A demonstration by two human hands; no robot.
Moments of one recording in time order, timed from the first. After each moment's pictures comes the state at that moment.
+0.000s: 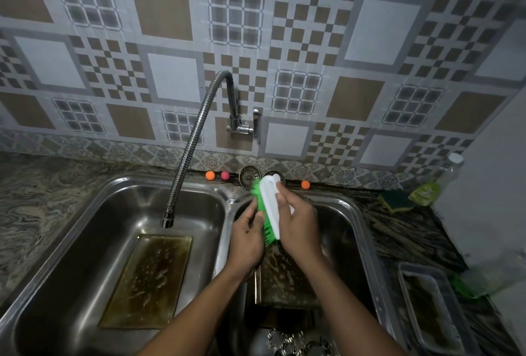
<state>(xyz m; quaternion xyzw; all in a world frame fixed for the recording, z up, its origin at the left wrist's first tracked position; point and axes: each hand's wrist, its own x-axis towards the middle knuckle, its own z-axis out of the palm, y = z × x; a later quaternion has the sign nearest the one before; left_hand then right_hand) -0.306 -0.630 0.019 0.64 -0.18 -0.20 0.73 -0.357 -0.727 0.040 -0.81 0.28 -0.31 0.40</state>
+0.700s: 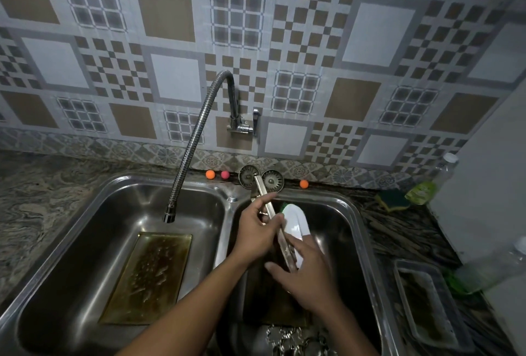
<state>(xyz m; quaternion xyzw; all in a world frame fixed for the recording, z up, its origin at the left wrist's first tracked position) -0.297 -0.637 0.025 0.68 -0.22 -0.20 0.67 -0.431 -0.703 0.012 -0.86 0.26 -0.16 0.41</state>
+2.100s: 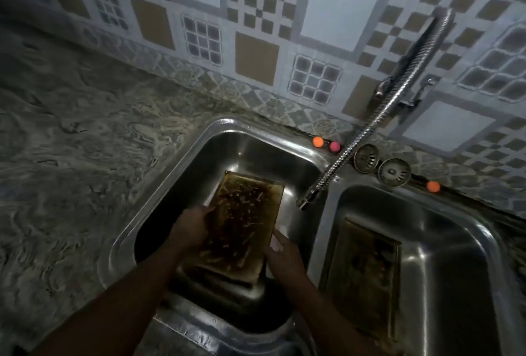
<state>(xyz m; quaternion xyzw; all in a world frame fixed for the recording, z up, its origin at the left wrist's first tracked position) -0.126 -0.346 -0.107 0.94 -0.10 -0.21 0.25 -0.268 -0.541 -0.074 -0.71 0.28 0.08 0.64</state>
